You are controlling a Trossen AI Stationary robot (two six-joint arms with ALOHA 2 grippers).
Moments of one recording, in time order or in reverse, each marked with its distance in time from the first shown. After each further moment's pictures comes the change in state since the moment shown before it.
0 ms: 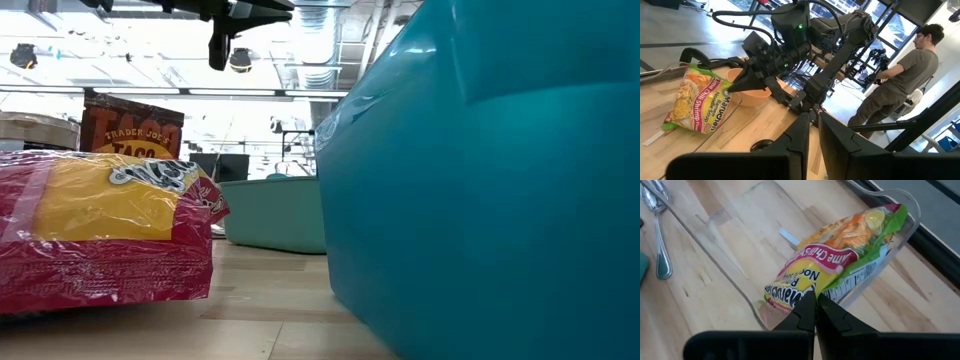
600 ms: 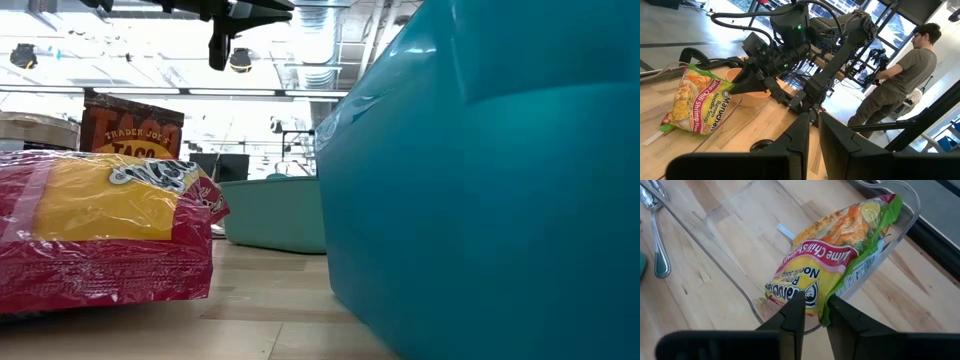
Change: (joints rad) left arm 0.000 0.000 0.000 0.000 0.002 0.000; right arm -0.002 0.000 0.000 -0.019 0.000 0.019
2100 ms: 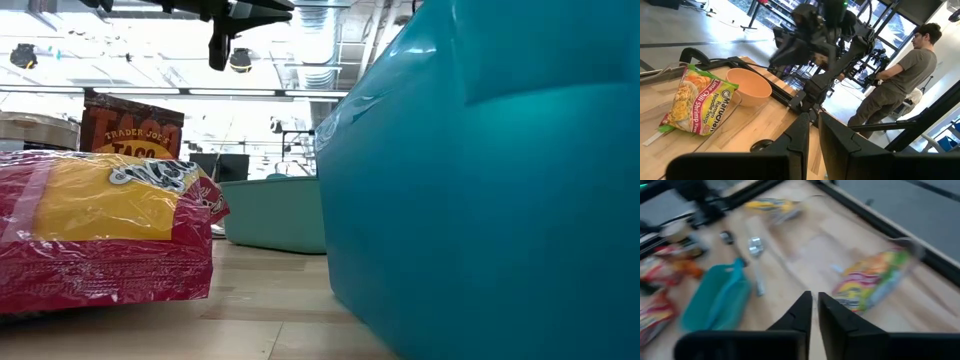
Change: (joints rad) left arm 0.000 0.000 0.000 0.000 -0.001 0.000; right arm 0.045 -0.404 0.000 -0.120 -0.179 0.079
